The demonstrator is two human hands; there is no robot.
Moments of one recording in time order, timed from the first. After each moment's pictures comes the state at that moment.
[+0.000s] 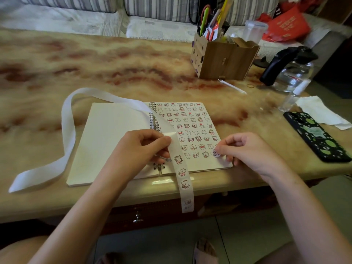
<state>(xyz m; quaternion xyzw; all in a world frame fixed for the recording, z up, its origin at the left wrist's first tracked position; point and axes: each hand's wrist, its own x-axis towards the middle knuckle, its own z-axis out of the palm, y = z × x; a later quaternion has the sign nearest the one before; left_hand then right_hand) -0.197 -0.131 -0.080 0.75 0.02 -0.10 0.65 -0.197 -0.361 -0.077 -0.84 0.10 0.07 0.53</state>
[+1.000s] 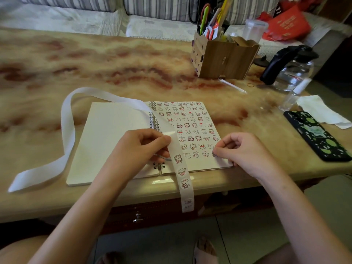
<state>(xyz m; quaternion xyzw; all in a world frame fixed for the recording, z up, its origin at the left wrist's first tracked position) -0.198 -0.131 -0.080 0.75 0.02 -0.09 0.66 -0.197 -0.358 -0.087 -0.88 0.08 0.03 0.47</state>
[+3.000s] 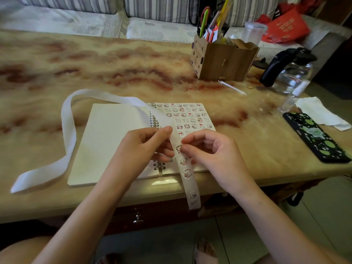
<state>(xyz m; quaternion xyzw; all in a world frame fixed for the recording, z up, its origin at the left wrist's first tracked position) -0.202 -0.136 -0.075 0.73 -0.01 -0.06 0.68 -0.216 -0.301 -0.082 -0.77 -0.08 -0.02 0.63</state>
